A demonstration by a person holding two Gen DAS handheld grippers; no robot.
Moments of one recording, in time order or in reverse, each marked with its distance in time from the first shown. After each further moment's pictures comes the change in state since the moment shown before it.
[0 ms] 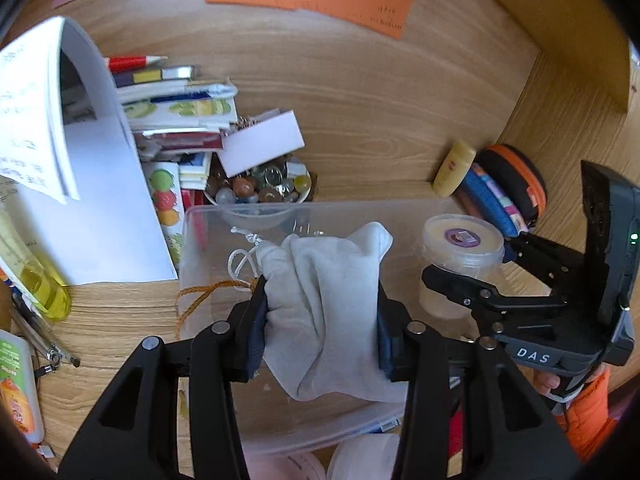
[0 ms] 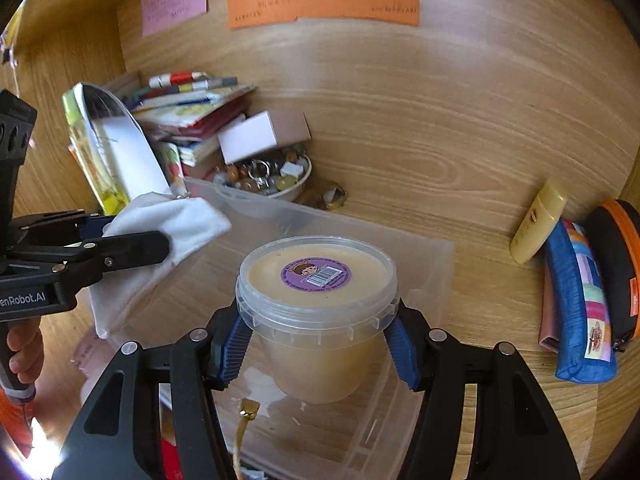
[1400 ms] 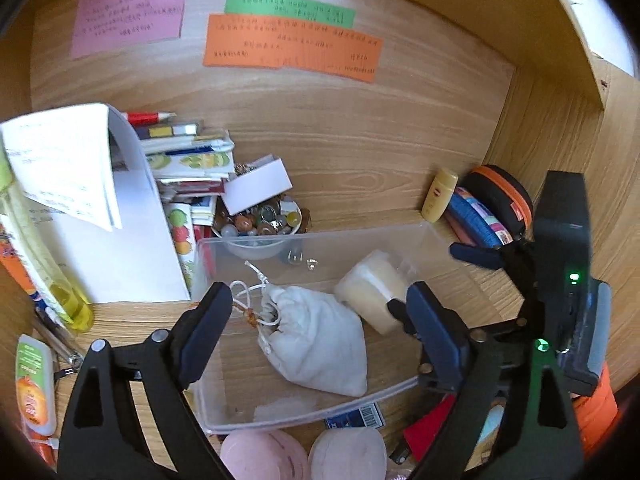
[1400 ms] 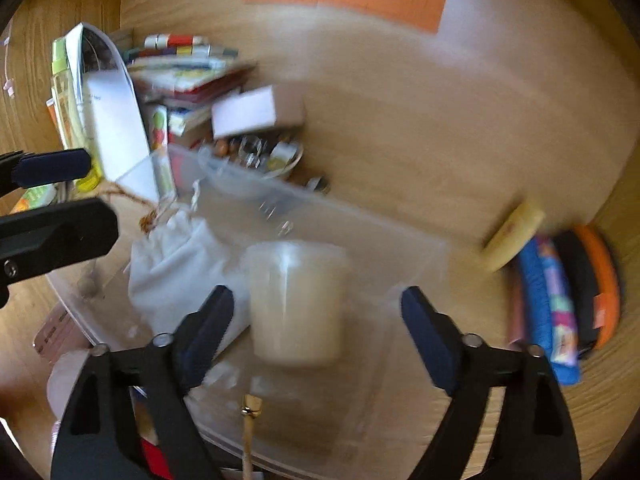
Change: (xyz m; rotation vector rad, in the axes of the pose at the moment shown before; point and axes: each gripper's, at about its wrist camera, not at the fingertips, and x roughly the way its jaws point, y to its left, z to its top) left arm -0.043 -0.007 0.000 0.049 -0.151 0.011; right arm -0.008 0.028 -0.004 -0.128 -0.018 -0.188
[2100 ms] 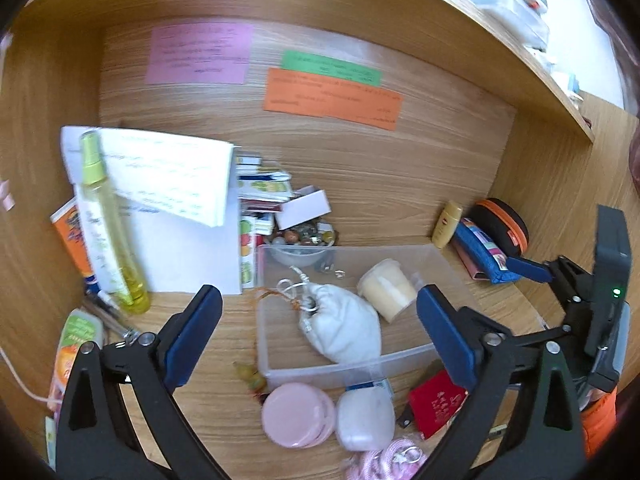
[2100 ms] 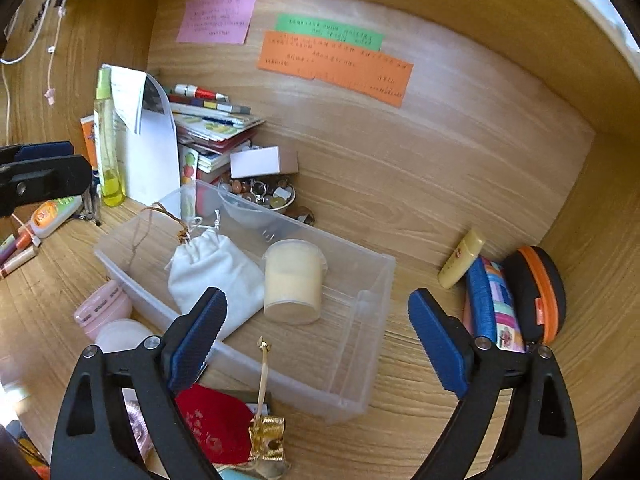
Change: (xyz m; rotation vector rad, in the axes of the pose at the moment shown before) left arm -0.076 0.022 -0.018 -0.066 -0.113 0.073; right arm -0.081 0.003 -0.020 -0.012 -0.129 -0.045
